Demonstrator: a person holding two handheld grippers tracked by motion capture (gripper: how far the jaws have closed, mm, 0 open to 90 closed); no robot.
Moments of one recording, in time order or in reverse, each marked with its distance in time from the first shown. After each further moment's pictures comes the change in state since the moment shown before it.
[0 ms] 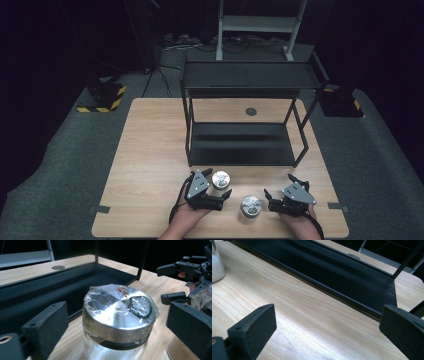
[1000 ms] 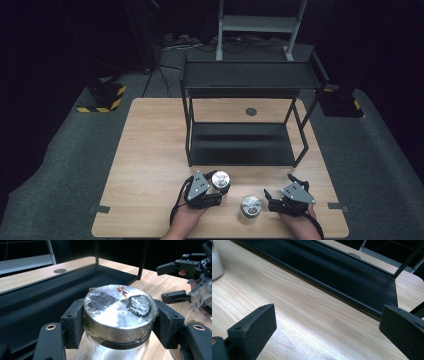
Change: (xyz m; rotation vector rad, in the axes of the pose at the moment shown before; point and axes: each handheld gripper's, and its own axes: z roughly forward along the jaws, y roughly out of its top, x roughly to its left) left arm -0.003 0.002 -0.005 -0.007 0.012 0.043; right arm 0.000 0.002 0.001 0.010 0.001 -0.005
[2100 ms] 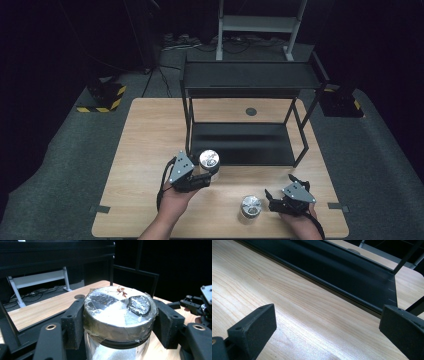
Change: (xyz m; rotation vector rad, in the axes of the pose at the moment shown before) left arm 0.024 0.059 -0.036 -0.098 0.060 -0.020; right arm -0.002 0.003 0.000 0.026 -0.002 0.008
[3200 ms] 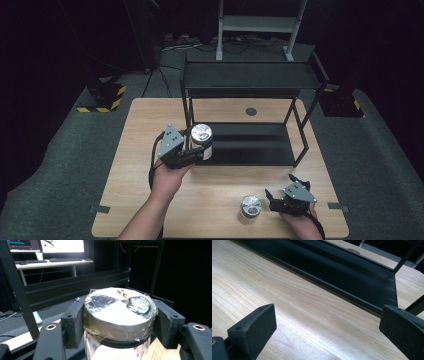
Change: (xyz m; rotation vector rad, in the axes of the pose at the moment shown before) left arm 0.023 0.055 -0.001 -0.065 0.062 -0.011; right arm -0.002 -0.001 0.000 -0.004 0.004 0.017
